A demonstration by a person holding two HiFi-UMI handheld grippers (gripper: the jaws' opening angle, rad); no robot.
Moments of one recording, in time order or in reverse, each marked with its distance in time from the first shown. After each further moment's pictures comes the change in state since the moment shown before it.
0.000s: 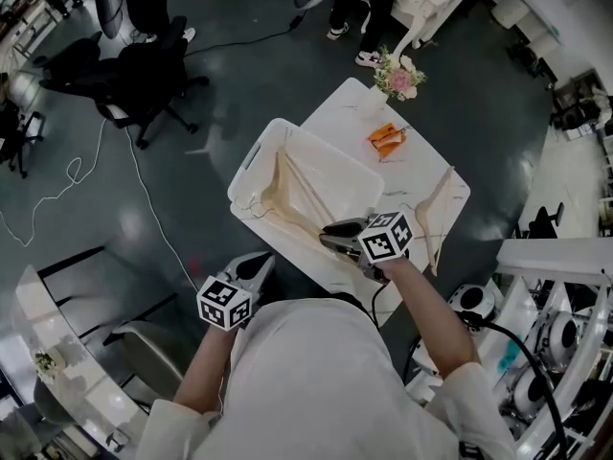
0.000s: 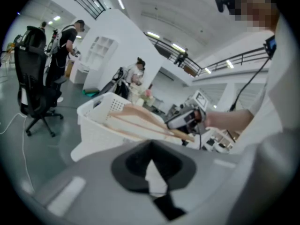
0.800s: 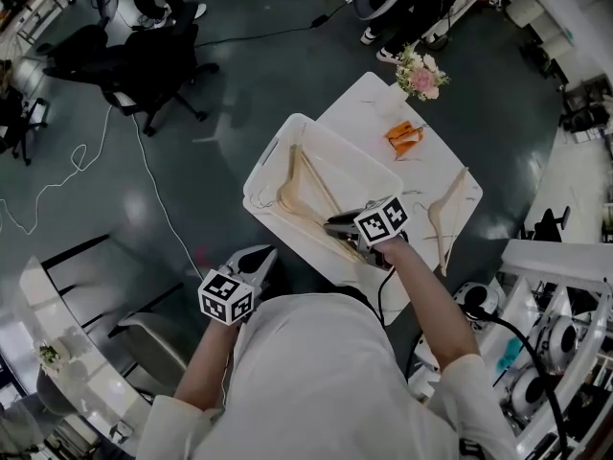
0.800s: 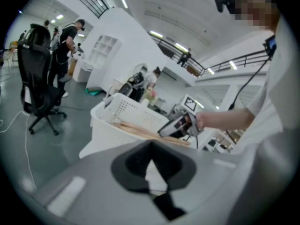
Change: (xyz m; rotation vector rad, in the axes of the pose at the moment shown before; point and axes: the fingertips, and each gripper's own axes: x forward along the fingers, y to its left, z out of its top) left arm -0.014 0.031 0.005 -0.025 0.012 0.018; right arm 0.049 -0.041 -0.004 0.099 0.158 -0.035
